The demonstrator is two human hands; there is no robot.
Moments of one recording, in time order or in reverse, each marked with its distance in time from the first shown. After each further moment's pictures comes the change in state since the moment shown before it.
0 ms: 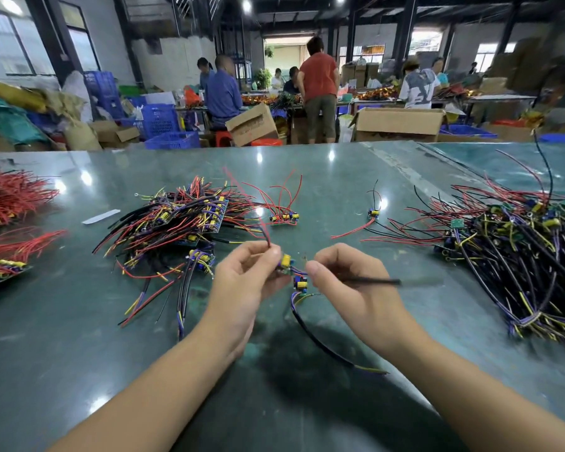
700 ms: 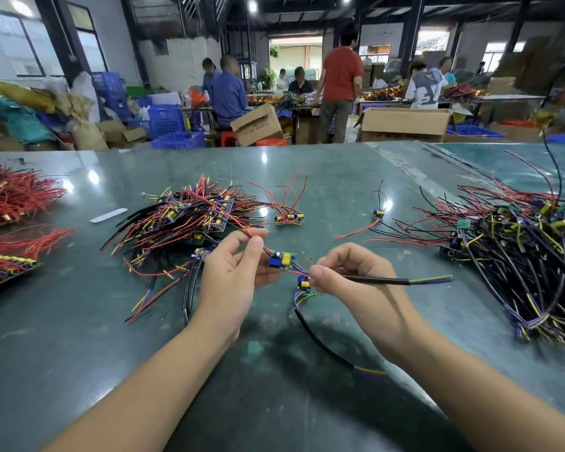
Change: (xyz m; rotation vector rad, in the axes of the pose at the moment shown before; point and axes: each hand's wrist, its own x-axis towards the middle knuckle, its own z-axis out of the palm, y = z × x) left_hand 0.003 0.009 -0.010 0.149 0.060 0.128; right_hand 0.000 0.004 0.001 0.243 0.016 0.119
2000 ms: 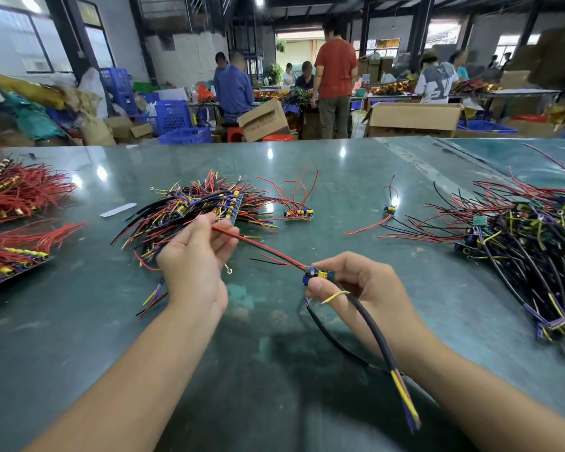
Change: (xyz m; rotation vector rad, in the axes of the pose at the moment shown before) left_hand 0.028 0.015 -0.030 -0.352 0.456 -0.065; right_hand -0.008 0.009 0.008 -0.192 -0.062 -0.072
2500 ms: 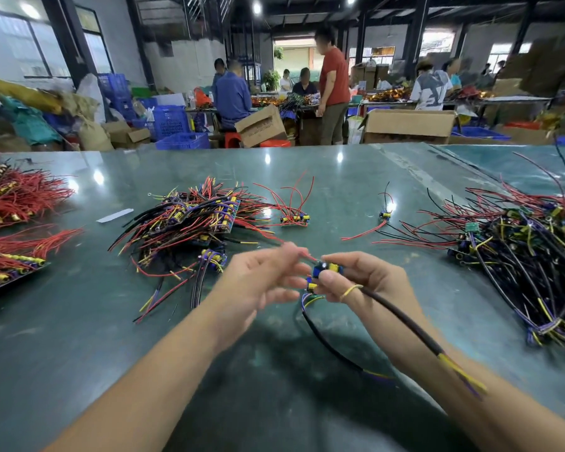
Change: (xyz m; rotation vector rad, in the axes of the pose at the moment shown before) left_hand -0.037 -0.008 0.006 0.379 -0.785 -0.261; right_hand 0.003 -0.006 -0.008 0.220 0.073 0.016
